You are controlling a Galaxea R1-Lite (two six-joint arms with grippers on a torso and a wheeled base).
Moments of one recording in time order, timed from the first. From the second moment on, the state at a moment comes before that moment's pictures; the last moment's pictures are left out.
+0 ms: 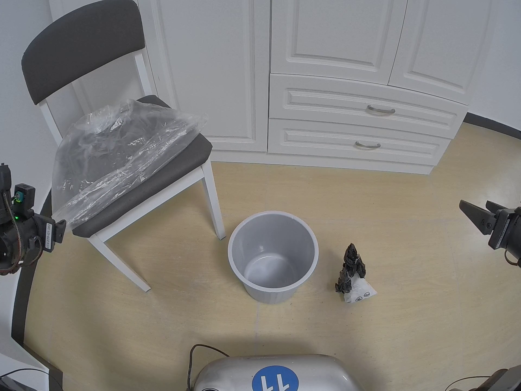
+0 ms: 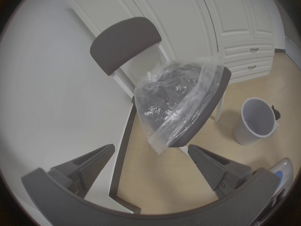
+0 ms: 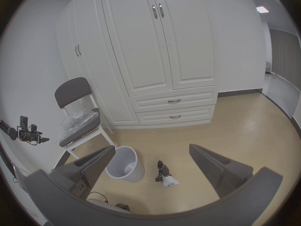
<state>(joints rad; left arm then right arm) 0.08 1.32 -0.61 -0.31 0.32 0.33 0.09 1.07 -0.46 -0.49 0.08 0.15</state>
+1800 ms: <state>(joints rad) 0.27 1.71 -0.67 -0.55 0.25 0.27 0.00 1.15 -0.48 -0.50 0.08 0.19</state>
